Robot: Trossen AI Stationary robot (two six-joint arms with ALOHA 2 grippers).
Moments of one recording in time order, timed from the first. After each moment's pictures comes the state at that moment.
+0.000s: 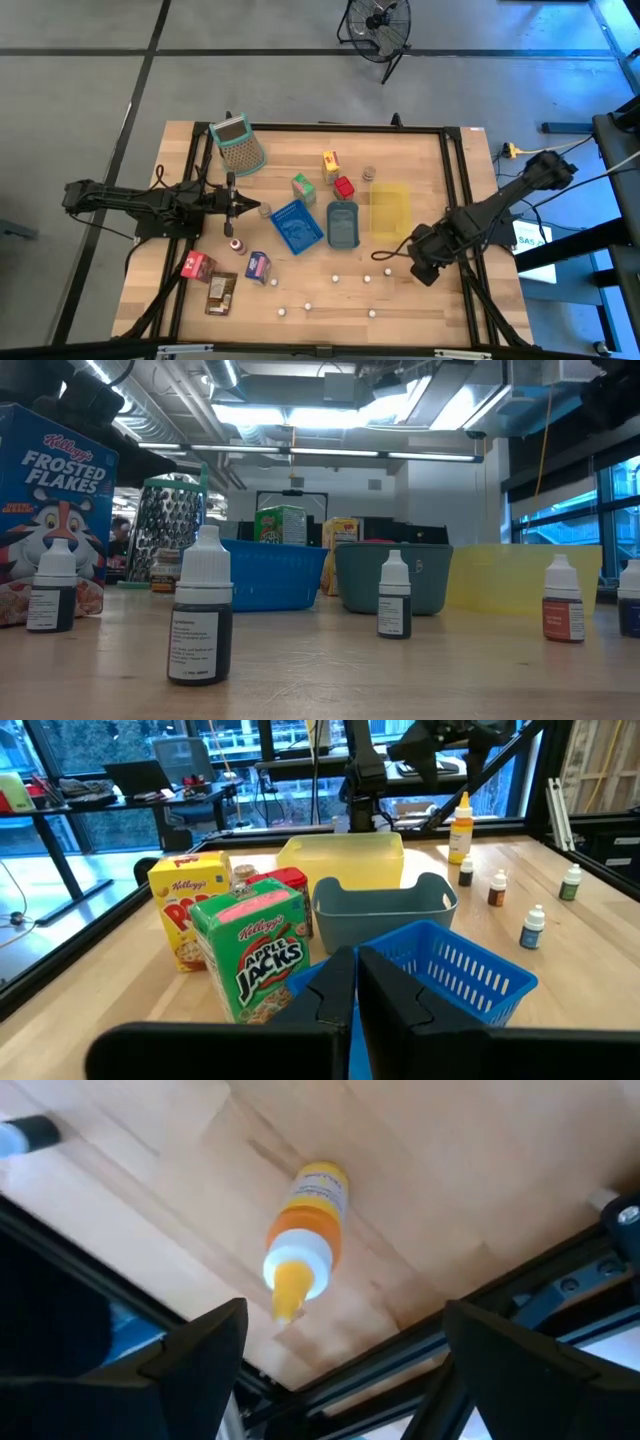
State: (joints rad) left arm 0.00 0.27 0.01 0.15 -0.11 0.05; right arm 0.59 1.28 0.97 -1.18 -0.26 1.38
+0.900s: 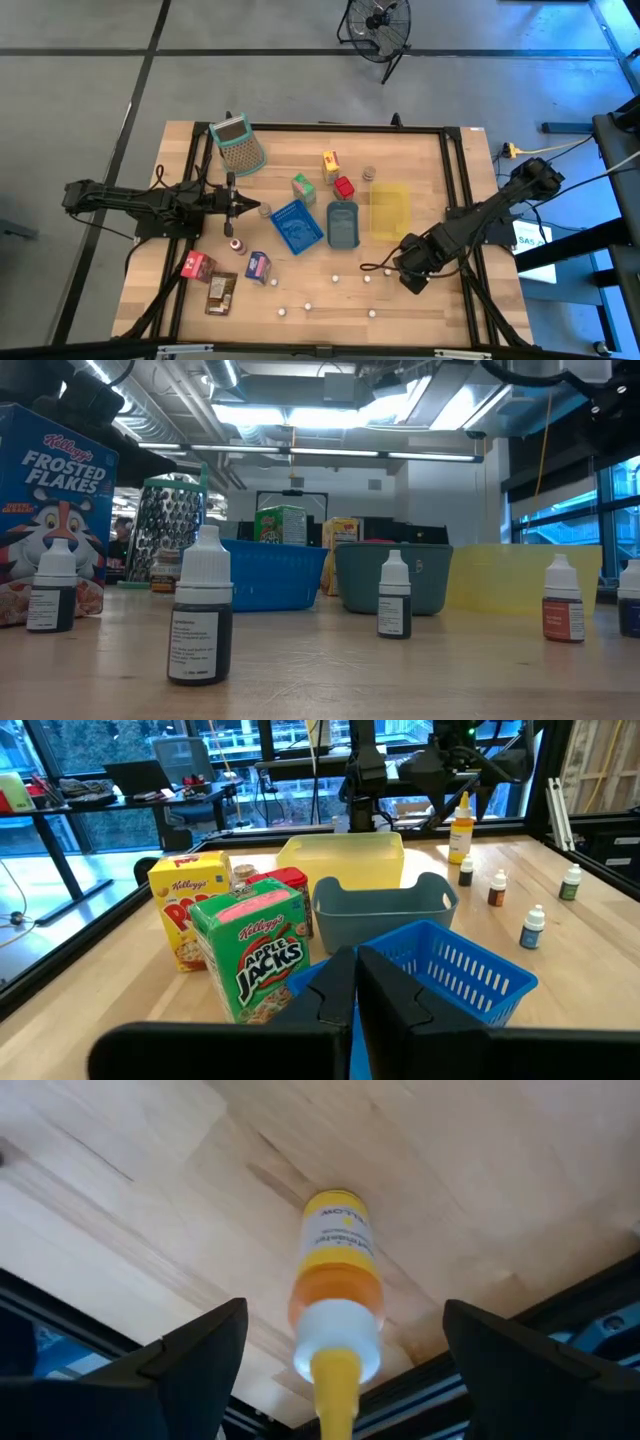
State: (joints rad) left arm 0.00 0.27 0.01 0.15 -0.11 0.05; right arm 0.60 1.46 0.97 -1.08 -0.26 1.36
